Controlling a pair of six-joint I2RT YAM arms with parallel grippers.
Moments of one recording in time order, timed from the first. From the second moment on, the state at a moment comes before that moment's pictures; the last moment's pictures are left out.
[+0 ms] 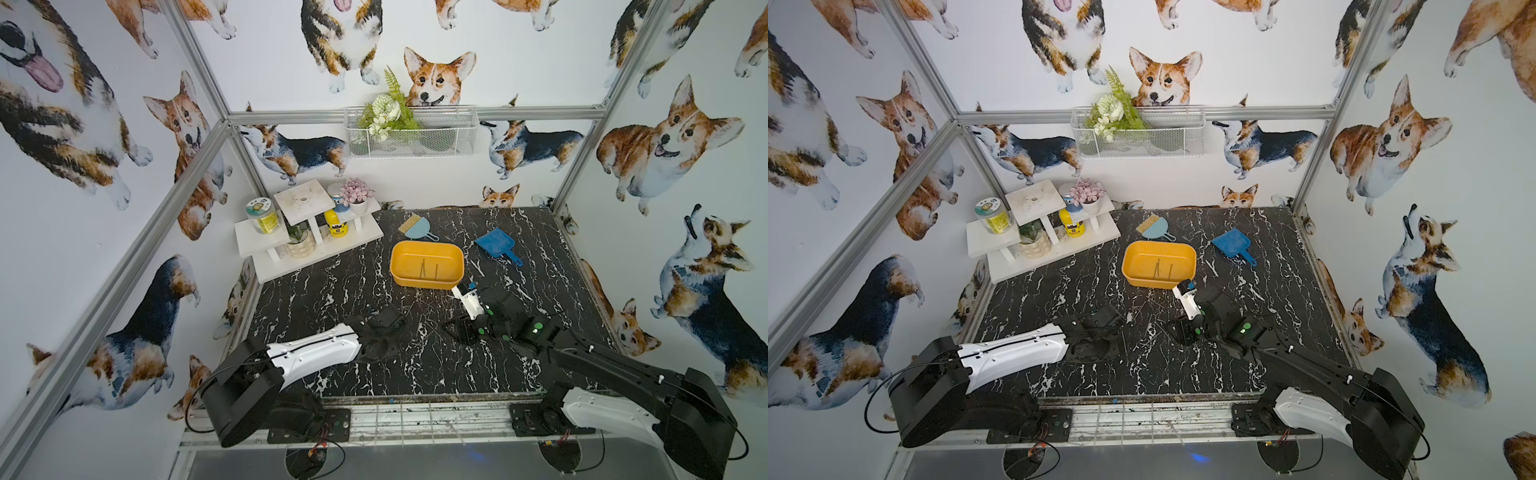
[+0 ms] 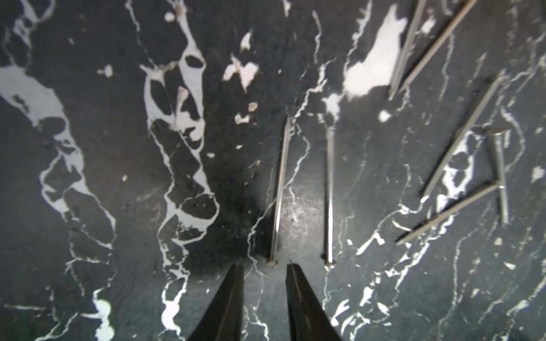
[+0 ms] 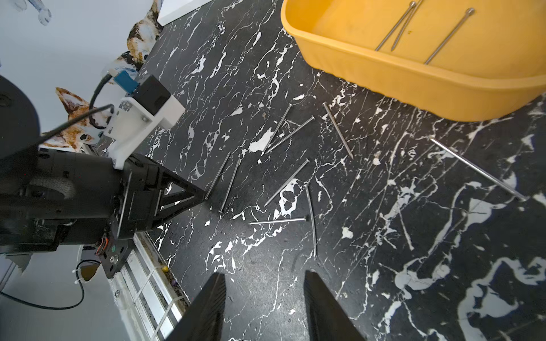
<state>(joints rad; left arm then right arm) -0.83 1.36 0.68 -0.61 -0.08 -1.05 0.71 1.05 0.60 -0.24 -0.24 0.41</state>
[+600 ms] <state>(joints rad) -0.84 1.44 0.75 -0.64 -0.10 -1.01 0.71 1.06 0.60 -0.24 -0.24 0.41</state>
